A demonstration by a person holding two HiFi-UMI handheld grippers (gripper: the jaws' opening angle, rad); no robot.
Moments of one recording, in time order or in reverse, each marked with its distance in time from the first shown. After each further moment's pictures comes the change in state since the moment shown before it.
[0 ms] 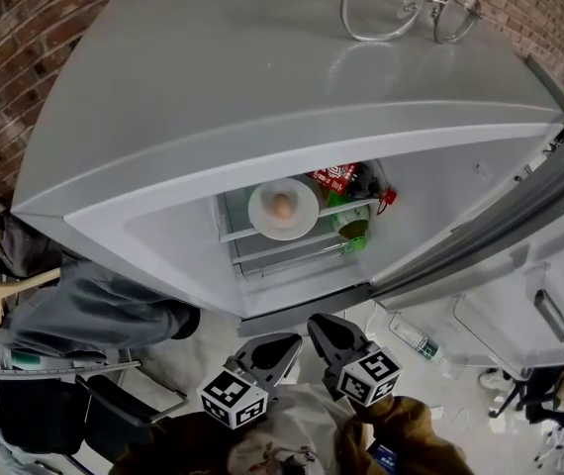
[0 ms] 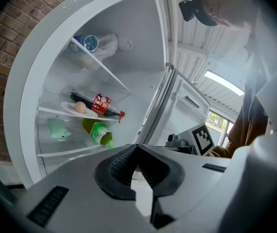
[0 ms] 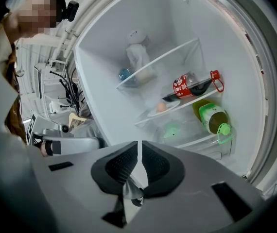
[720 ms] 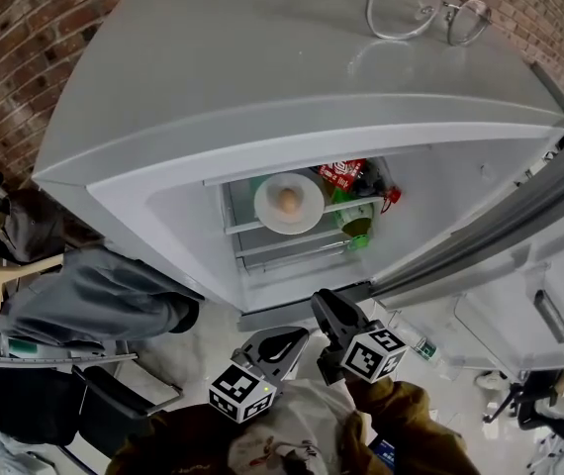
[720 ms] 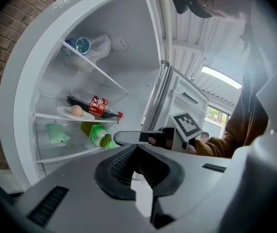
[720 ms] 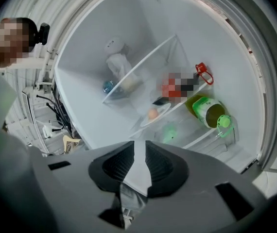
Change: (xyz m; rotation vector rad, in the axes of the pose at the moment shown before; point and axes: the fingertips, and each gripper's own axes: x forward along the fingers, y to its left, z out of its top) left arm 0.005 -0.007 0.001 0.069 -0.001 0.002; right arm 0.017 -0.021 0.028 0.237 -0.082 -0.018
